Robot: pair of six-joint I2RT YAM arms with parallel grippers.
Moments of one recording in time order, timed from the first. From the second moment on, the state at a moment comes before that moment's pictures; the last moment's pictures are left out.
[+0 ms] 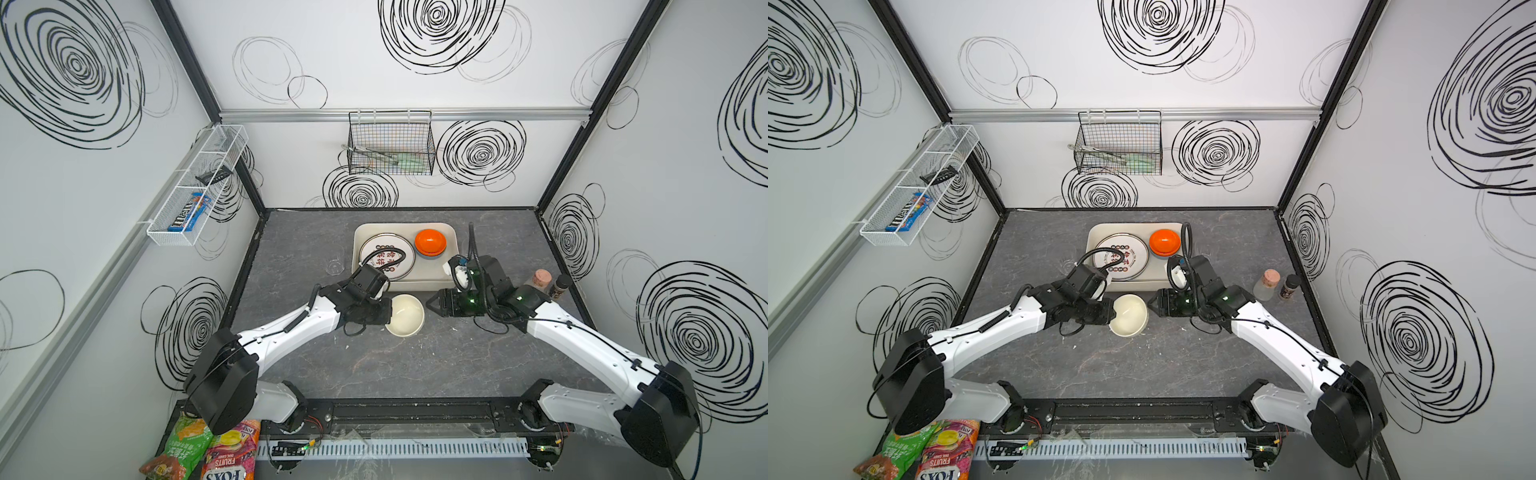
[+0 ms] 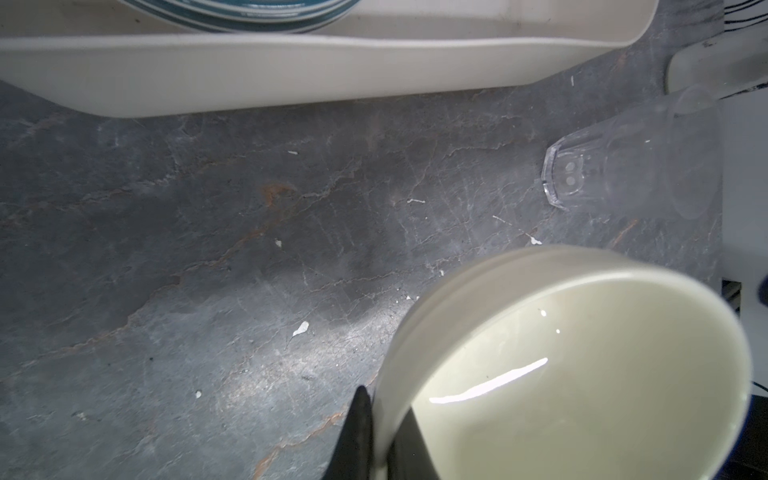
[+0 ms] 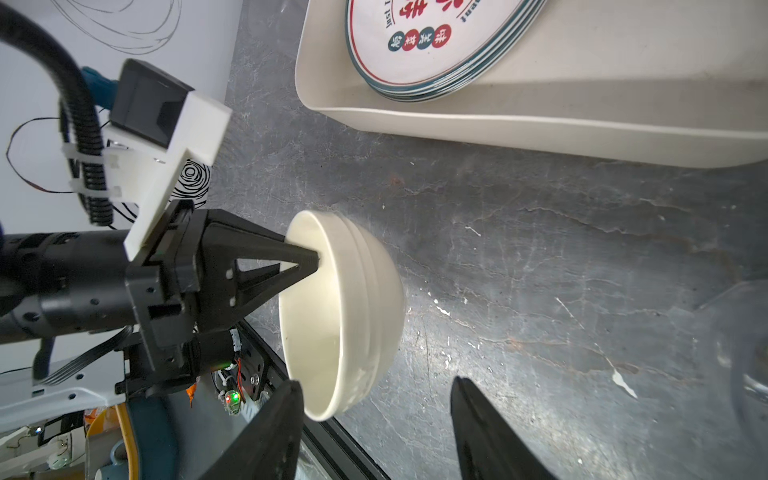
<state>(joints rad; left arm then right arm) -0.67 1.38 0.92 -0.57 0.17 -0.62 0.66 1.20 0.89 -0.51 -0.37 0.57</state>
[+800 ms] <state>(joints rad) -0.63 1.31 0.93 -0.62 0.17 -0.61 0.78 1.46 1.07 -0.48 -0.28 0.58</state>
